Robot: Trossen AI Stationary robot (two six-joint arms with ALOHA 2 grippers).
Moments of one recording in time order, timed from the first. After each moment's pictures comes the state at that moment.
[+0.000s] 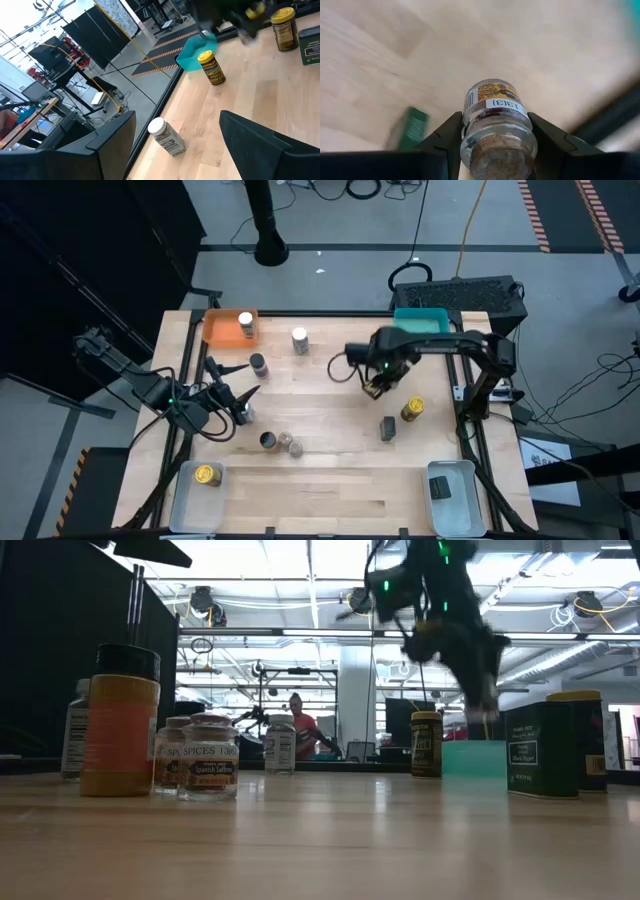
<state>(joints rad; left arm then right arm) -0.58 0.90 0.74 -0.41 -1.16 0.03 -0.22 1.76 1.45 -1.49 0.04 0.66</state>
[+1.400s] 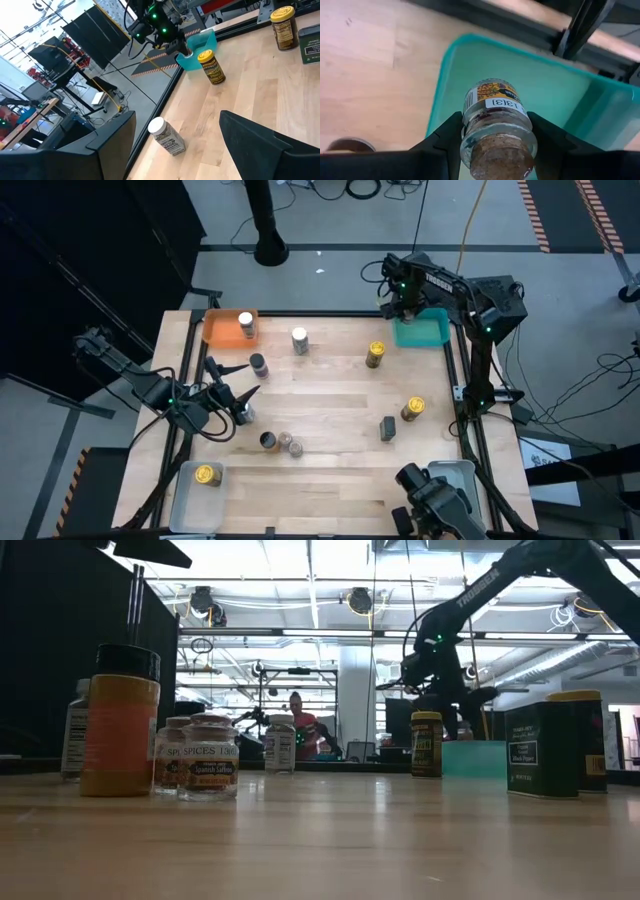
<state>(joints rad) -0.58 0.90 0.74 -0.41 -1.16 0.03 -0.99 2.04 1.69 -1.33 0.10 0.30</state>
